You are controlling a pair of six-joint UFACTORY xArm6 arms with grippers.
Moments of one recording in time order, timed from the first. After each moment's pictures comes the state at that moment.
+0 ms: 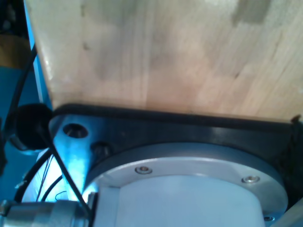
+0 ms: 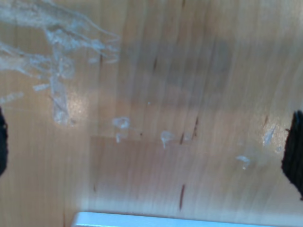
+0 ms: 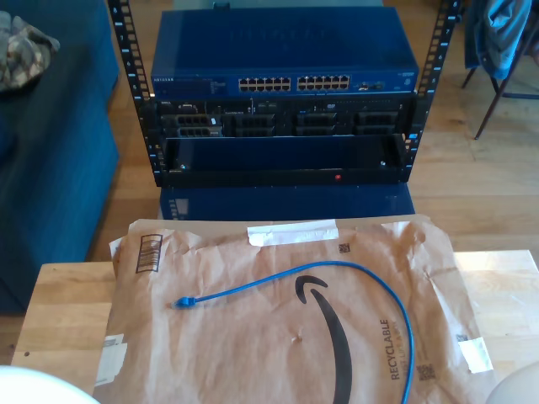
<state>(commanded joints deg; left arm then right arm) 97.1 -27.1 -7.4 3.9 63.0 -1.8 -83.5 -39.7 0.5 1.3 49.3 2.1</state>
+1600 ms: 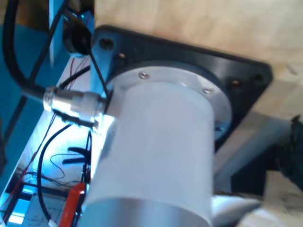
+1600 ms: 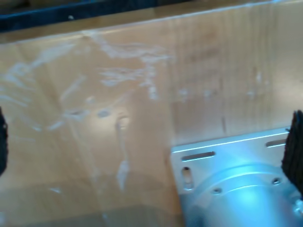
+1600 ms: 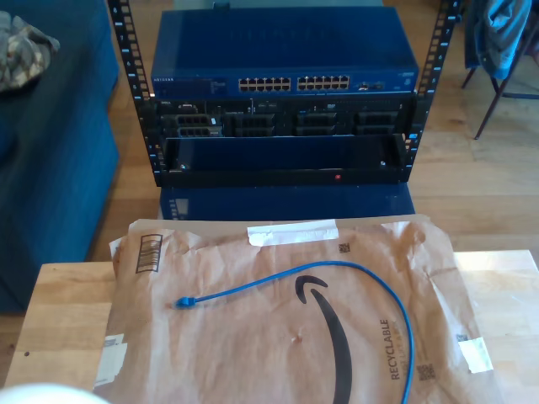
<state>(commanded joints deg) 88.0 -30.4 -28.1 2.9 89.5 -17.0 -72.2 -40.5 -22.0 1.5 71.1 32.1</state>
